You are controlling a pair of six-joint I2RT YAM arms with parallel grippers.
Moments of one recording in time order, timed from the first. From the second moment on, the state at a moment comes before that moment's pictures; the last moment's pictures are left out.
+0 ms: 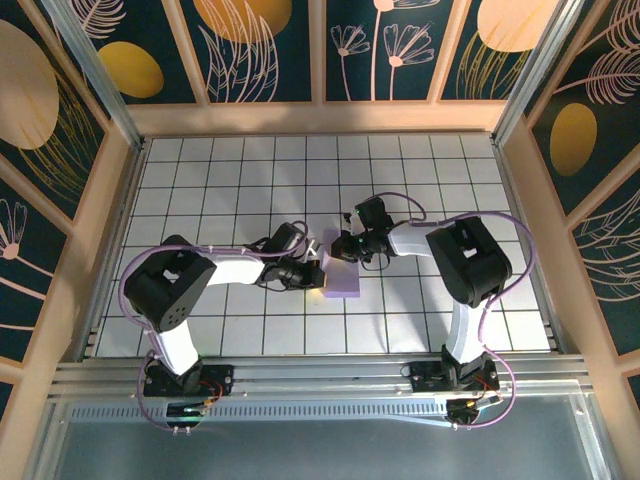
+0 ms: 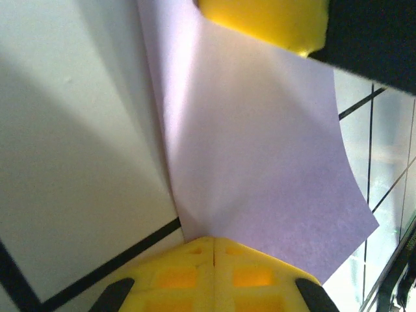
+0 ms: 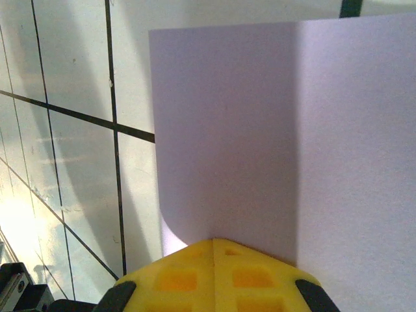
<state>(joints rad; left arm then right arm) -0.71 1.79 0.81 -0.02 0.50 -0.70 0.53 1.89 0.95 -0.05 -0.54 0.63</state>
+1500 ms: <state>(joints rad) -0.73 1.76 0.74 -0.02 0.62 -0.70 0.52 1.89 0.95 -0.07 -0.53 0.61</state>
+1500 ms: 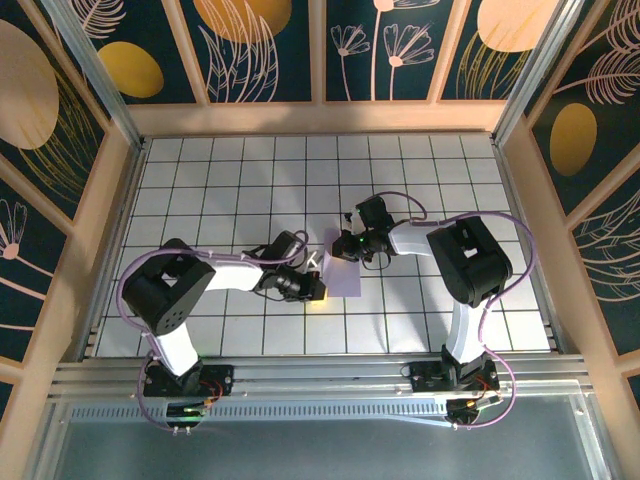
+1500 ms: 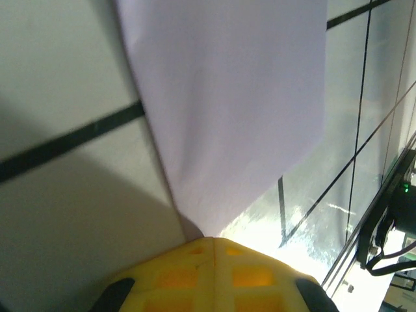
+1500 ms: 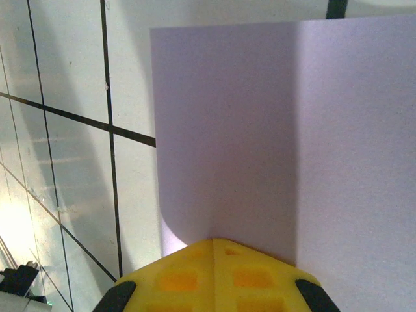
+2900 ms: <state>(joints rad) -0.66 1.97 1.01 -0.07 0.67 -0.70 0.53 1.89 0.98 -0.11 -0.52 0.57</state>
